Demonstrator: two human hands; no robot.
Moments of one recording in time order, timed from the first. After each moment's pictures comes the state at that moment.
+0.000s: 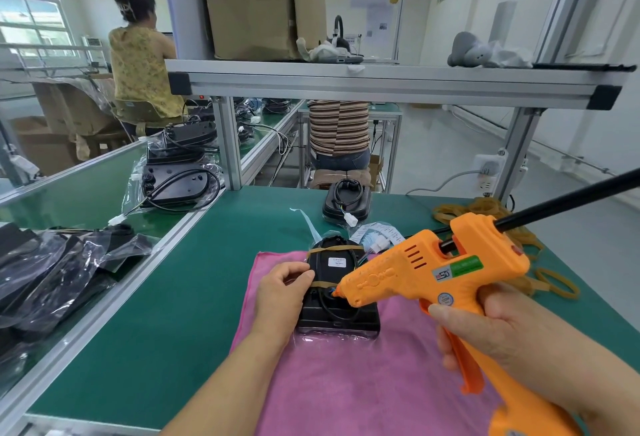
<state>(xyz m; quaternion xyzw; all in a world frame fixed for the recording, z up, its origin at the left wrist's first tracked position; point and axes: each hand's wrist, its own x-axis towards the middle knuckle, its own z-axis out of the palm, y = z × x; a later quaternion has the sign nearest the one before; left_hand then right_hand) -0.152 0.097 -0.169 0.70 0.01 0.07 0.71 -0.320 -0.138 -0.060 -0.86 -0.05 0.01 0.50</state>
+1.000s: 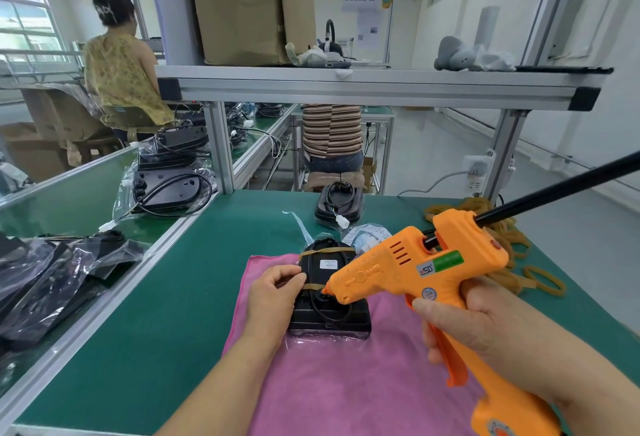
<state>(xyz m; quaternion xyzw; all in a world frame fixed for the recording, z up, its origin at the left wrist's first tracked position) -0.154 0.096 -0.167 0.69 0.02 0.07 0.72 -0.325 -0.125 -0.019 -0.91 0.03 0.07 0.42</state>
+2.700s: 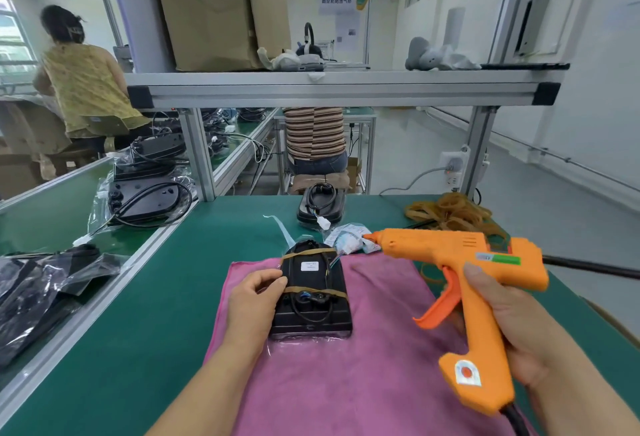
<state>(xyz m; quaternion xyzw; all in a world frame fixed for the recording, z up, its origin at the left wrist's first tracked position) -0.156 0.094 -0.164 0.69 0.01 0.08 0.72 -0.316 -0.170 -0.076 -0.56 0.22 -0.12 0.79</state>
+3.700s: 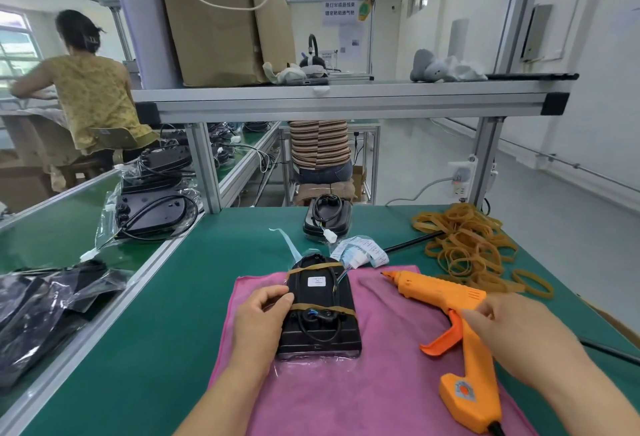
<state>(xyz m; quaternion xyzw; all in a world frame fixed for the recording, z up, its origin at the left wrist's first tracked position) -0.159 0.095 -0.161 0.71 0.02 0.07 0.70 -0.296 -0.187 -0.073 -0.96 0.26 -0.04 0.13</state>
